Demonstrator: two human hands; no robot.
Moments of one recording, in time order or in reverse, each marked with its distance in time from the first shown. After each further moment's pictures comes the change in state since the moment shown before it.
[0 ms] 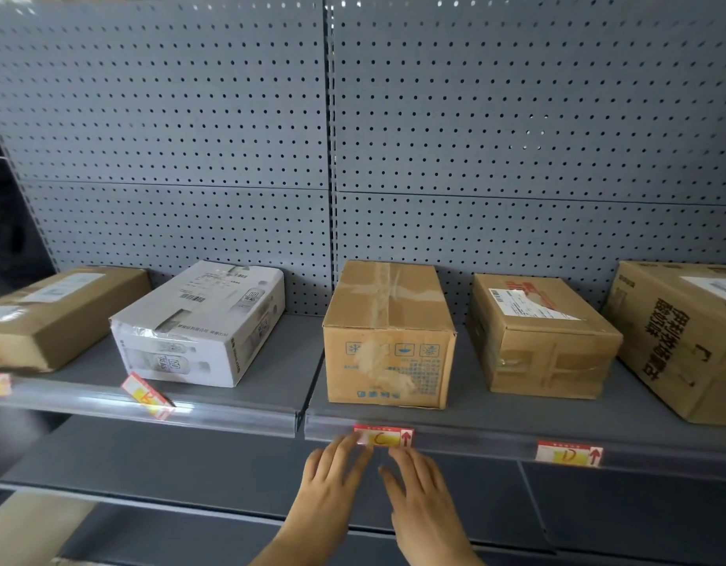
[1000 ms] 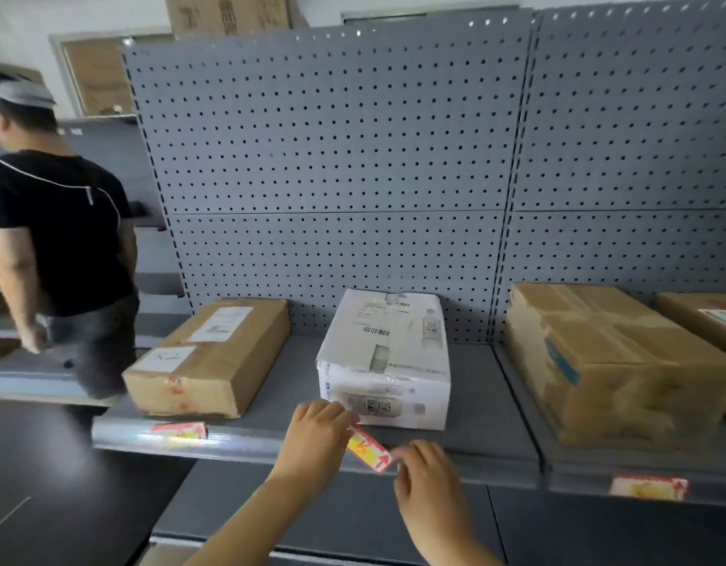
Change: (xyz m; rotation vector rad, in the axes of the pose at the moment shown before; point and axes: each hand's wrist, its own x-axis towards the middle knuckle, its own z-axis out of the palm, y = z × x) left_hand -0.035 -0.357 -0.105 -0.021 0.155 -0.012; right_hand 0.215 -0.277 0.041 0.421 0.086 0.330
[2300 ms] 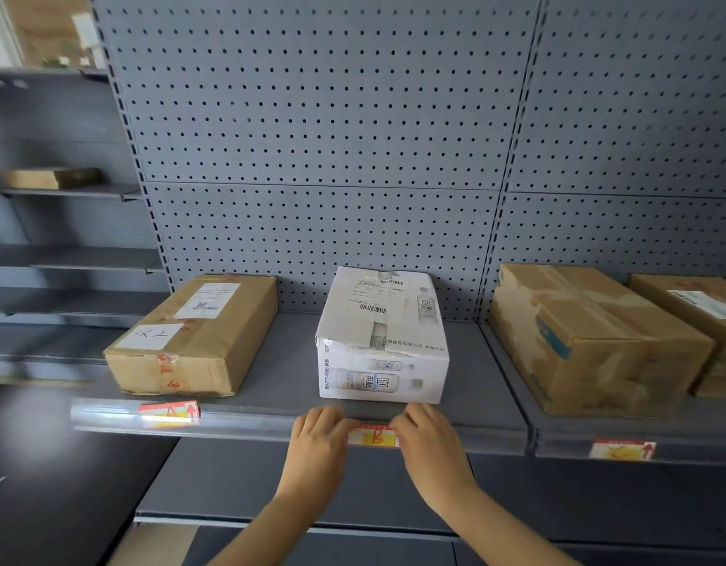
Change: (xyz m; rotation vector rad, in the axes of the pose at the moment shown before) left_hand -0.042 0.011 0.029 -0.219 0.068 -0.077; right_hand 0.012 -0.009 -0.017 -0.294 -0.144 -0.097
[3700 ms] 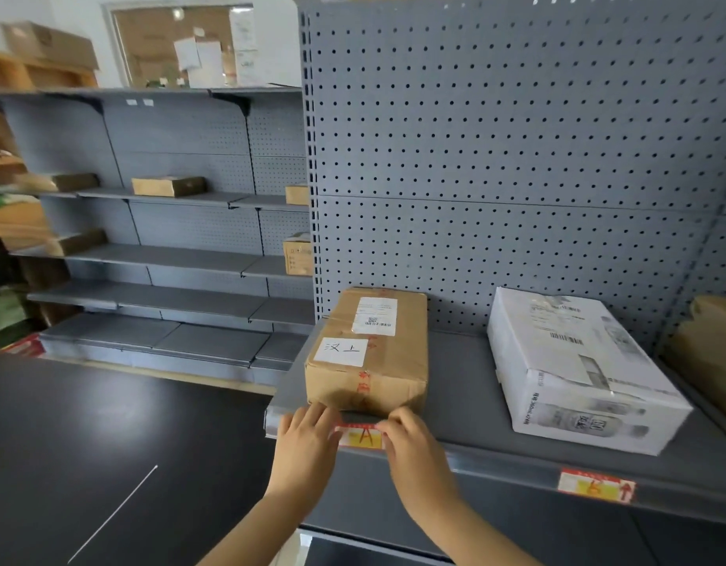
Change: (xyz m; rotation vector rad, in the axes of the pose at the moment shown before) left_hand -0.053 -0.244 -0.137 0.149 0.010 -0.214; right_hand 0.106 -0.260 0.098 0.281 0.036 -0.045
